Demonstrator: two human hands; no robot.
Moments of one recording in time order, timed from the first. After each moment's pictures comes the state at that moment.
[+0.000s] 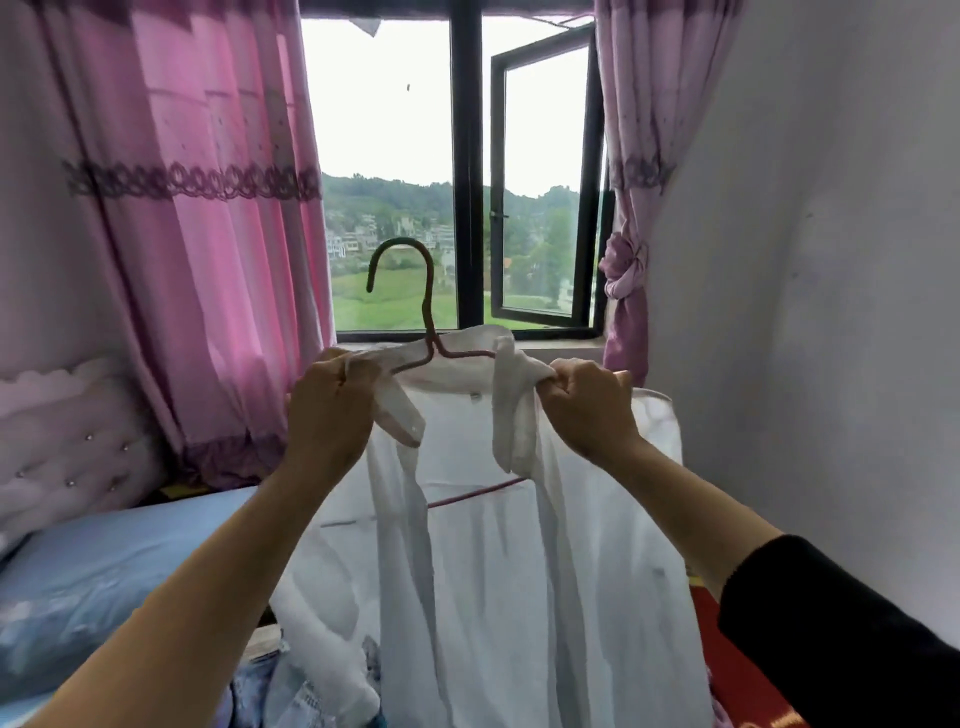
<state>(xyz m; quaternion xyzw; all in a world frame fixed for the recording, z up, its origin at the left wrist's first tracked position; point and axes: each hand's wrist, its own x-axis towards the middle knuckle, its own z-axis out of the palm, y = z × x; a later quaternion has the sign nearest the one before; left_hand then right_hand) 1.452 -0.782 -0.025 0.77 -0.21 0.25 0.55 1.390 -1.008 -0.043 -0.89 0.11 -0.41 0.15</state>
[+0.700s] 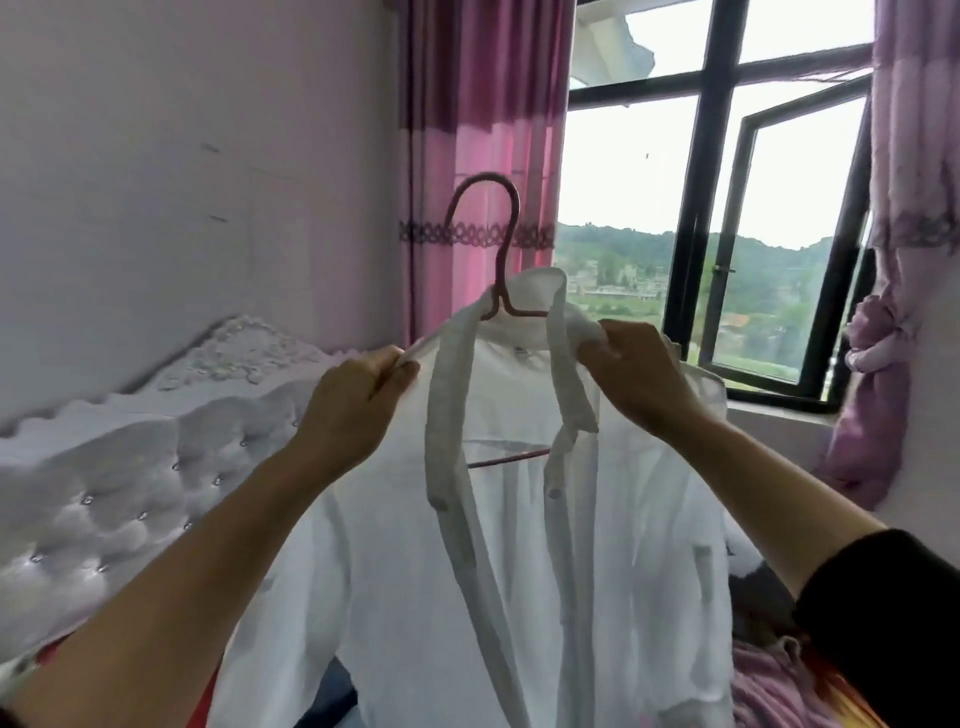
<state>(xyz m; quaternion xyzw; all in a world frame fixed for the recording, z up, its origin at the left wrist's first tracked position) 1.258 -0.620 -0.004 0.86 -0.14 0.38 0.31 1.292 -0.879 0.035 -0.87 -0.16 -0.36 0.30</state>
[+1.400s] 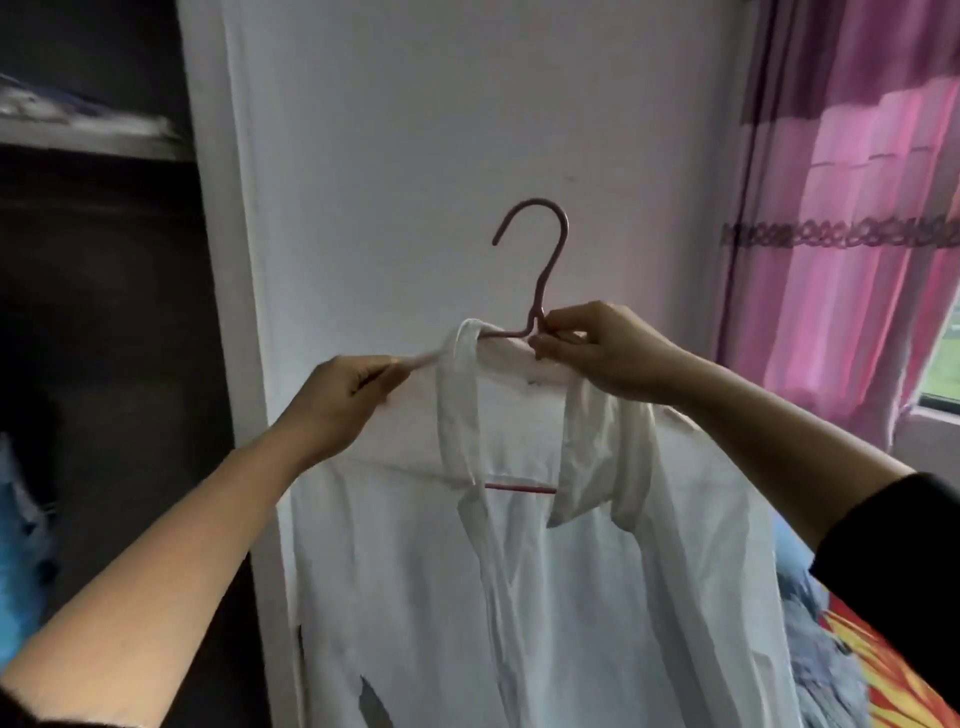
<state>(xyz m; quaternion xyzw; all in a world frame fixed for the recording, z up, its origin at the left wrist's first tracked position) 0.951 -0.334 -0.006 0.88 0.11 0.37 0.26 1.121 -0.542 0.056 -0.76 -0.56 -0.13 0.29</state>
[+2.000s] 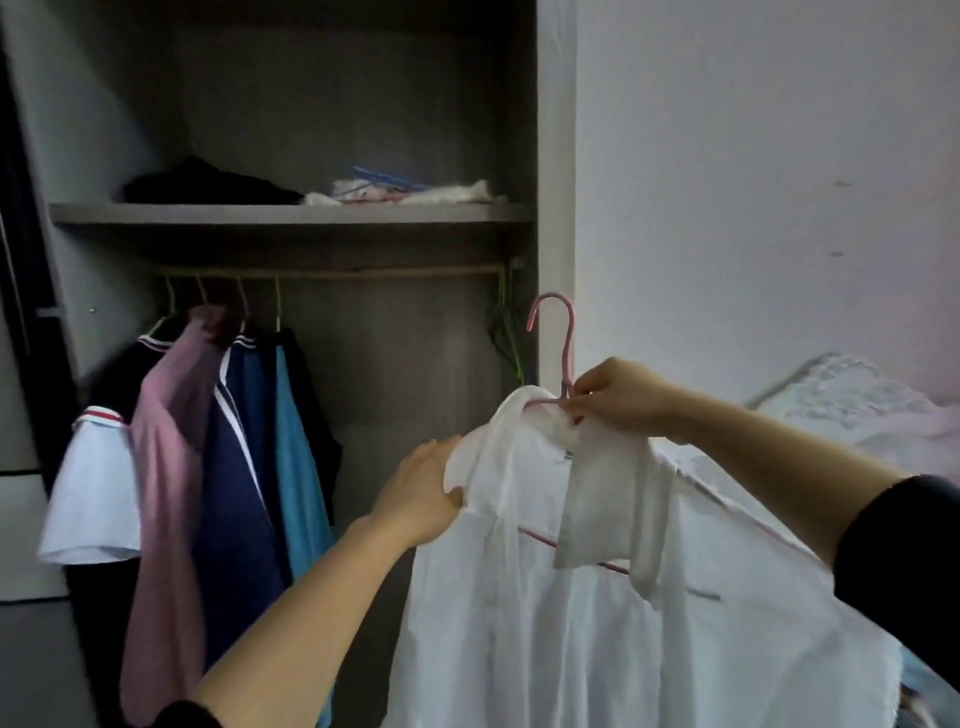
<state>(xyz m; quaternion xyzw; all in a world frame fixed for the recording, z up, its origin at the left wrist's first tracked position) 0.780 -0.035 -0.045 0.89 0.31 0.28 0.15 0.965 -0.173 0.058 -0.77 -0.56 0.03 0.30</state>
